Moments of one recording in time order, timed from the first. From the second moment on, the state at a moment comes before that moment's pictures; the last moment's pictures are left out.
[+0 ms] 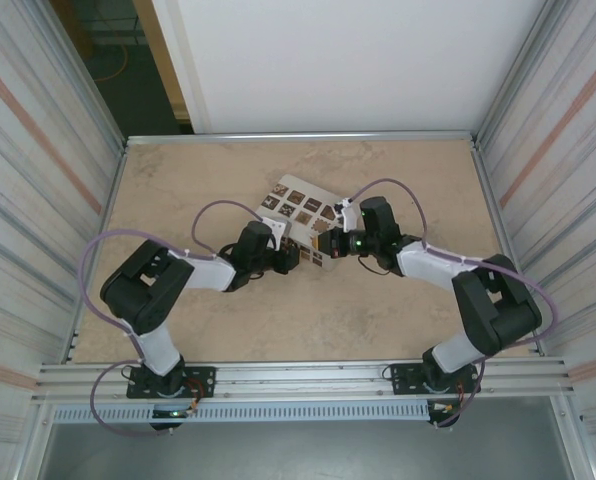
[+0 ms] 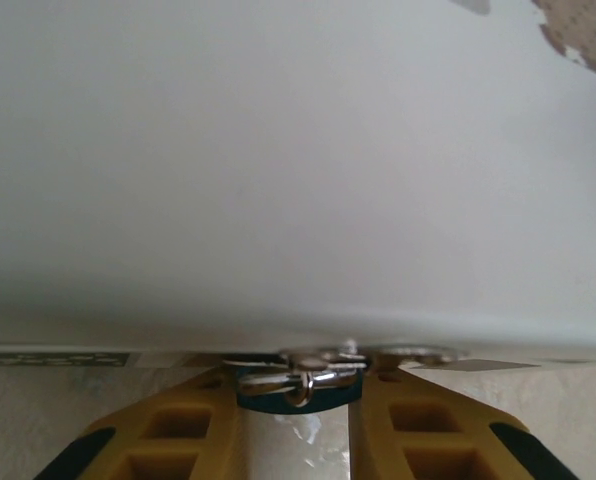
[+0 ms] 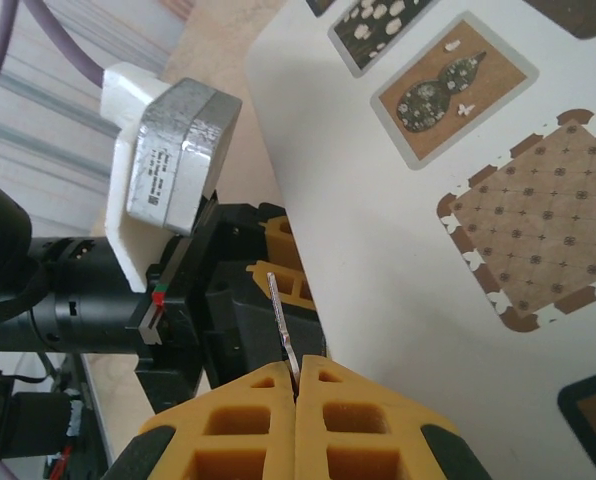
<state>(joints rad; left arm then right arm) -0.65 1.74 0.70 0.40 0.21 -0.40 0.49 1.50 0.75 0.15 -0.61 0.48</state>
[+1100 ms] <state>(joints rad) -0.66 1.56 0.83 -0.01 0.39 -0.71 0.80 1.26 0.35 0.35 -0.22 0.25</state>
